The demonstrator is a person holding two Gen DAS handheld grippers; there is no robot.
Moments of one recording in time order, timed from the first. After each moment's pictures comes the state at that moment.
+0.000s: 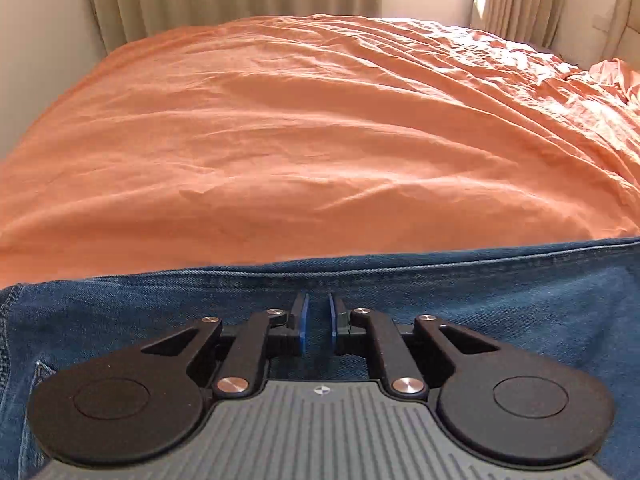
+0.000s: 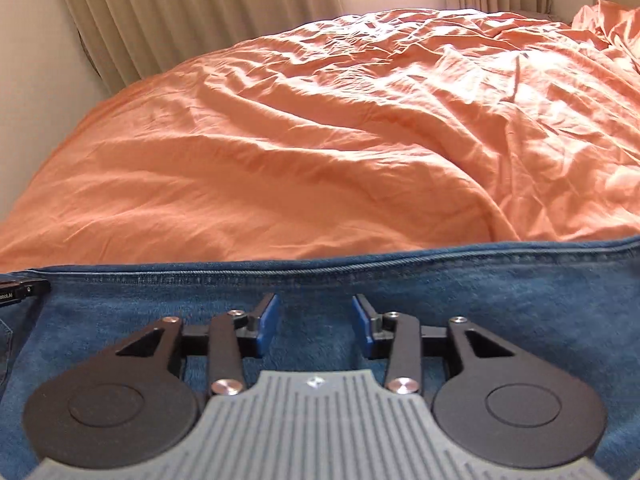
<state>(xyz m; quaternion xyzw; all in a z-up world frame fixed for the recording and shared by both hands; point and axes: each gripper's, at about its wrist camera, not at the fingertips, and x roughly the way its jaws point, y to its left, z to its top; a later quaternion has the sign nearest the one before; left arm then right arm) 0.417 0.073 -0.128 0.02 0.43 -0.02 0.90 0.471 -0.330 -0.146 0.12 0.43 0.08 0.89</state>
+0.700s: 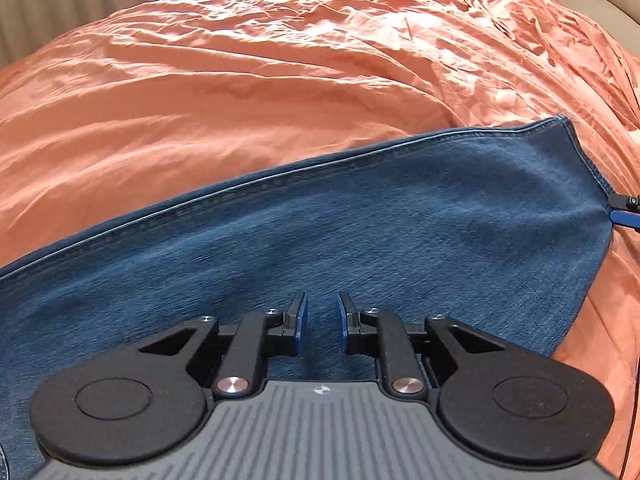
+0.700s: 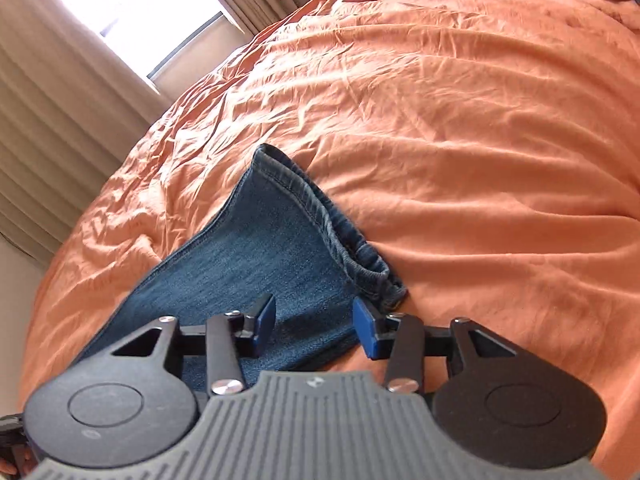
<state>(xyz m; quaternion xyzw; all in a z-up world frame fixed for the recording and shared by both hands) 0.379 -0.142 -0.136 0.08 0.48 -0.20 0.85 0.316 -0.604 -0.162 0.35 0.37 -0.08 0.86</state>
